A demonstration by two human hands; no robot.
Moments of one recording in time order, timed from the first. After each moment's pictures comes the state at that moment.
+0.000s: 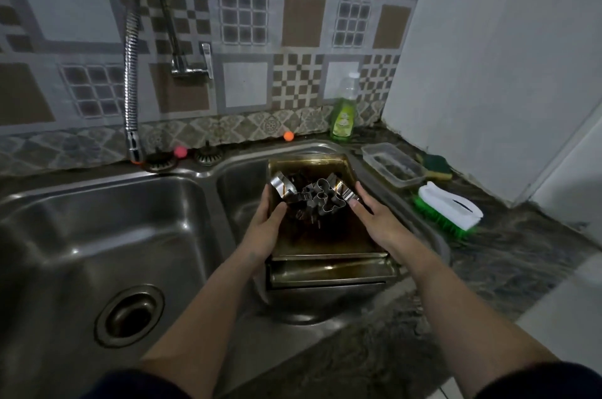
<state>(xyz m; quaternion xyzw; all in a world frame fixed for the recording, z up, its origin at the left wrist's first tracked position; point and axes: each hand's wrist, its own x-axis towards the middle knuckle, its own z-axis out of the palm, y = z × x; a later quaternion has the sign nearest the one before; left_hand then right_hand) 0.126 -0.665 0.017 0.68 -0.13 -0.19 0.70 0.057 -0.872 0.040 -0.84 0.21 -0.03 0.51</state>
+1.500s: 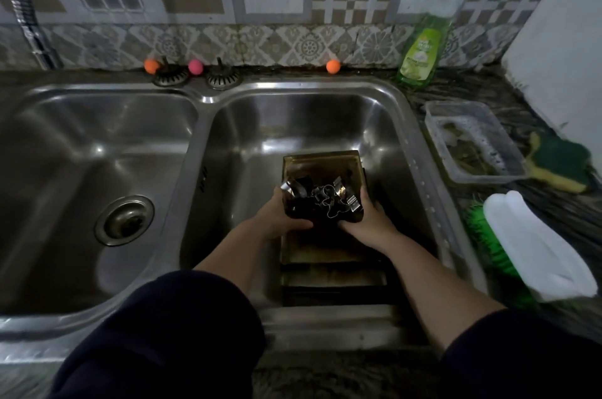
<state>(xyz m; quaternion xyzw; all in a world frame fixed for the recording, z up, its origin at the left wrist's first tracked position) 0.184 -0.769 -0.114 0.84 0.07 -0.26 0.47 0.171 -0.980 -0.116 -0.90 0.13 0.24 0.34</state>
